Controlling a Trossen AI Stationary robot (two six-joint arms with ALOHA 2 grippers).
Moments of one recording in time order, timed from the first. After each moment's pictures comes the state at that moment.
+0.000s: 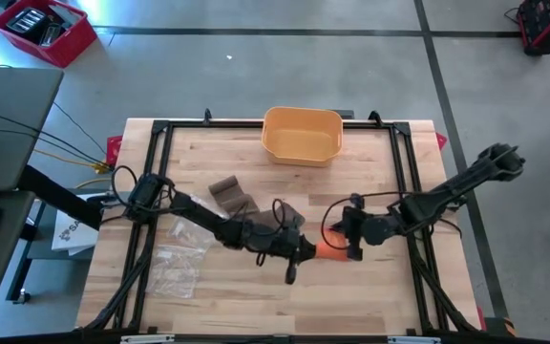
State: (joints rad) left arm -0.32 2.05 1.17 0.85 -0.16 -0.19; right arm 0.47 1.15 0.68 -0.35 0.43 0.42
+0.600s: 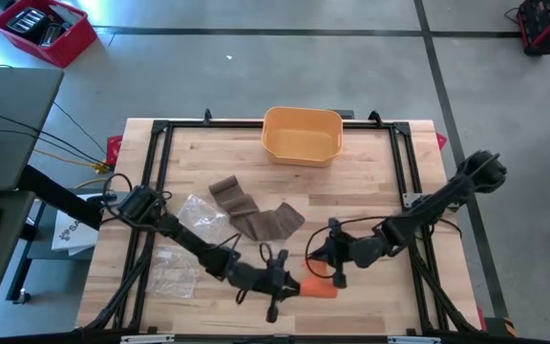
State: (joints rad) left arm -0.56 2.04 1.17 0.75 -0.36 -0.18; right arm 0.56 1.44 0.75 0.12 0.41 0.38
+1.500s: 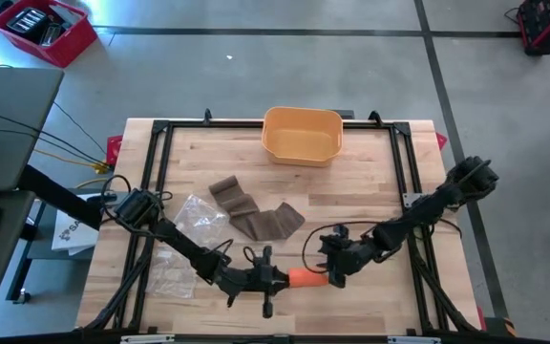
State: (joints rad) left arm -0.60 2.04 1.05 0.89 -0.62 -0.20; right arm 0.56 1.53 0.75 -0.13 0.32 0.68
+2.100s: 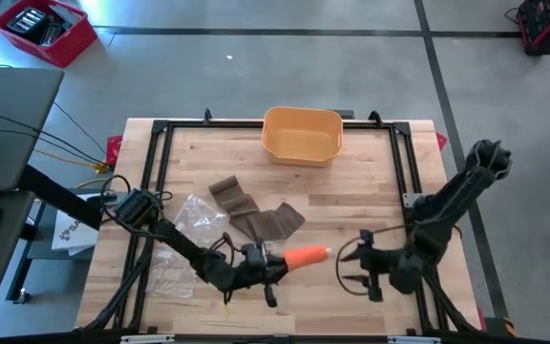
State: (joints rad) left arm -0.61 2.04 1.05 1.19 -0.86 -0.26; right arm 0.90 1.26 0.75 -0.25 0.63 0.63
